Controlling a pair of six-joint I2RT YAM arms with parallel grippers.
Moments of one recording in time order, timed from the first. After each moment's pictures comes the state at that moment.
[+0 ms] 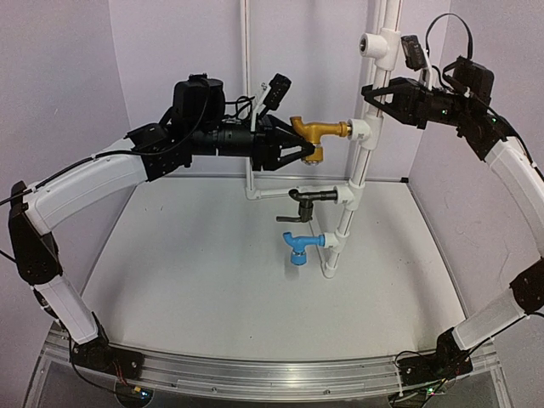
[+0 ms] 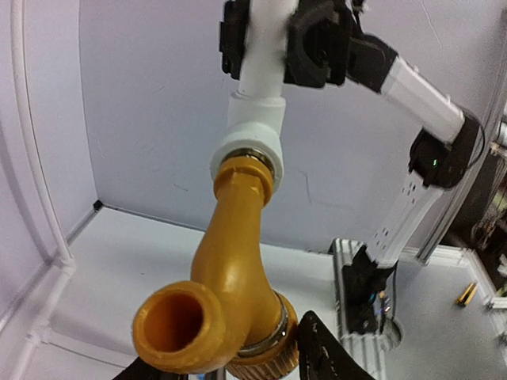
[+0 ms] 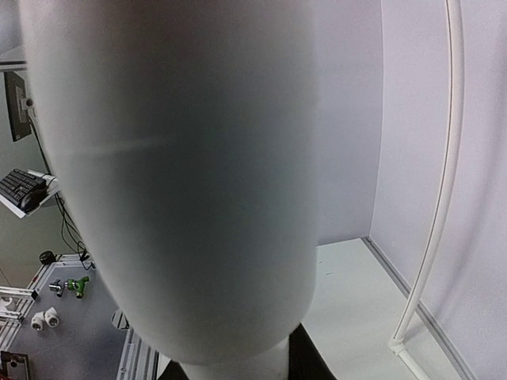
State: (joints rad) left arm -0.91 1.67 1.74 -0.16 0.55 -0.06; right arm 0.29 1.43 1.74 -0.27 -1.17 0.07
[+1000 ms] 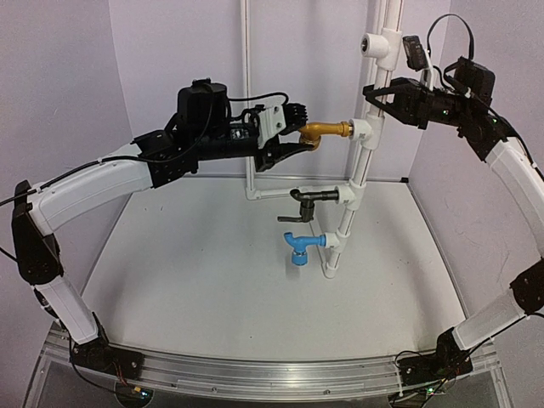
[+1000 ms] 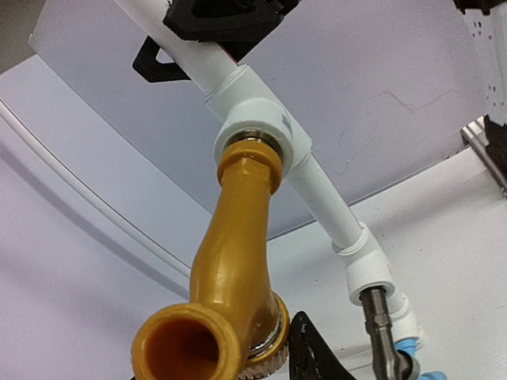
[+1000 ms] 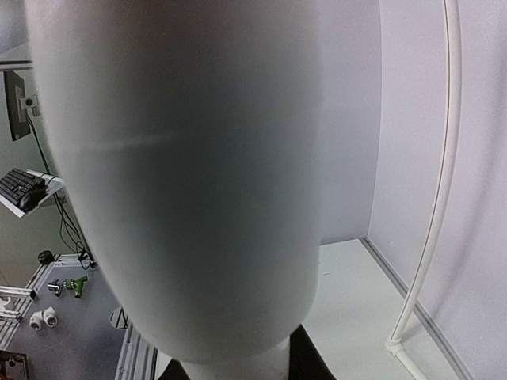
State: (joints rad) left arm -0.93 1.68 1.71 -0.07 0.35 0.78; right arm 0.29 1.43 1.73 -0.26 -1.17 0.07
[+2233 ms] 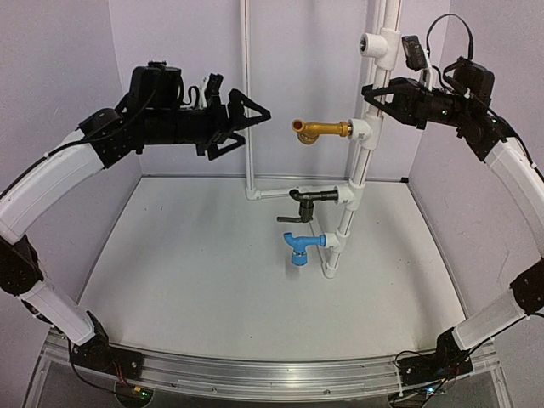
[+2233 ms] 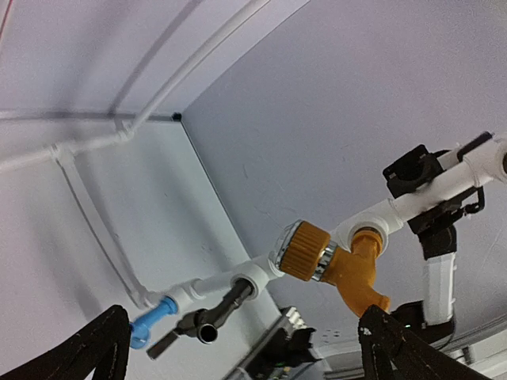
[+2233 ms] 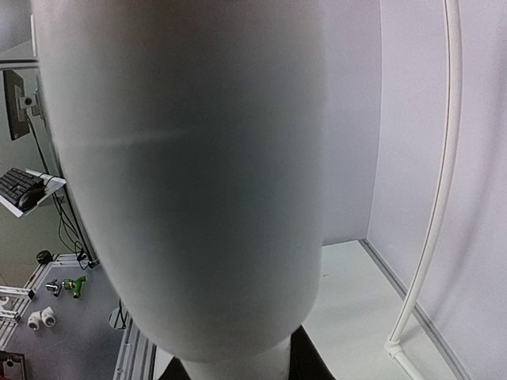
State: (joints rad) left arm -0.83 1.50 1.79 -0.51 0.25 -0.75; right arm 0.29 1.43 1.73 -0.25 -1.16 0.07
